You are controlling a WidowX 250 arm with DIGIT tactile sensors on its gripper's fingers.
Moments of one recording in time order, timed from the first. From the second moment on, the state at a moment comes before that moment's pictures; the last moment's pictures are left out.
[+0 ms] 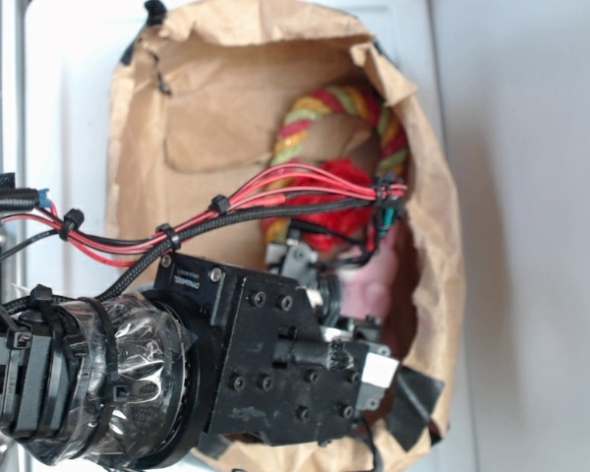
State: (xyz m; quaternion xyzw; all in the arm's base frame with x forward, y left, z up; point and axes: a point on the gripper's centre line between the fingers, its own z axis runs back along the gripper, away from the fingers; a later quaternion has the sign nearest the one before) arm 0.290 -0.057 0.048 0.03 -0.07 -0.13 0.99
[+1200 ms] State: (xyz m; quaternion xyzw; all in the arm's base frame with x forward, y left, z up) arm 0.305 -0.071 0.031 0.05 -0.06 -0.12 0.99
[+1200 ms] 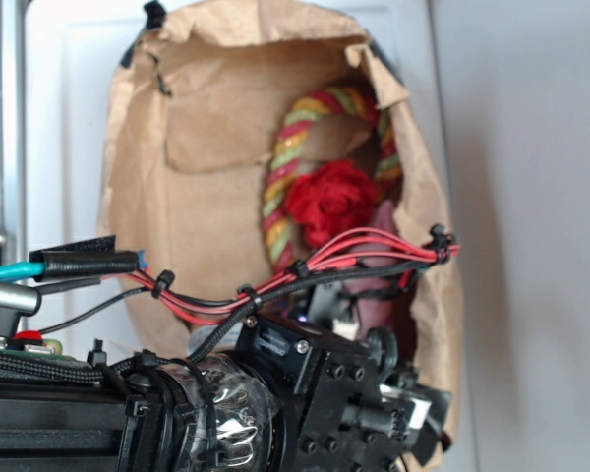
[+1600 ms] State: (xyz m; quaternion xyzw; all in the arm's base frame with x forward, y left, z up) arm 0.305 -0.070 0.031 0.06 -0.06 -0.12 0.99
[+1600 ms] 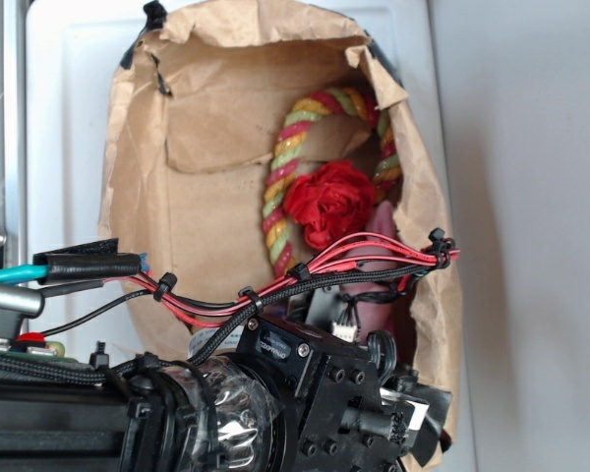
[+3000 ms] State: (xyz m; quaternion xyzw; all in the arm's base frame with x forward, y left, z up) arm 0.278 0.010 0.164 -0.12 -0.09 -0.01 0.99
